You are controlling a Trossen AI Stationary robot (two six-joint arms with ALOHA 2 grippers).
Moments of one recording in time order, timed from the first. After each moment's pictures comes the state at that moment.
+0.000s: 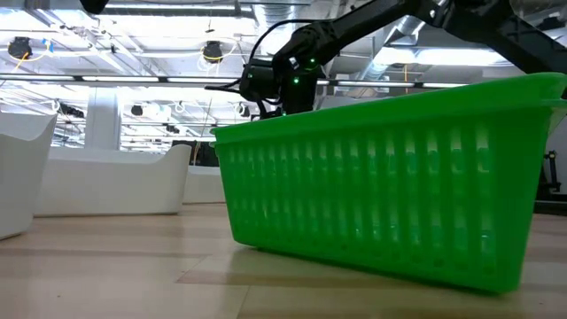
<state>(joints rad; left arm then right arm) -0.37 0.49 0.85 -0.62 -0.48 -0.38 -0.28 2.31 1.95 -0.93 0.28 0.59</state>
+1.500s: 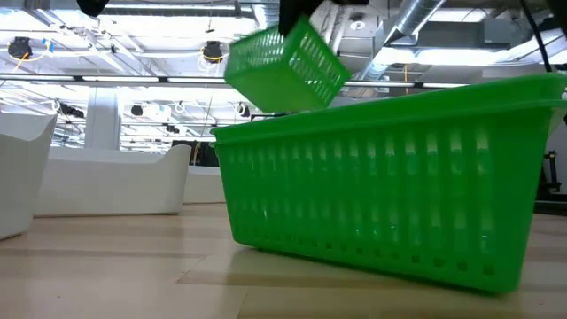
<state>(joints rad) -0.37 0.49 0.85 -0.62 -0.50 -0.46 0.23 2.16 2.33 -1.42 0.37 0.92</state>
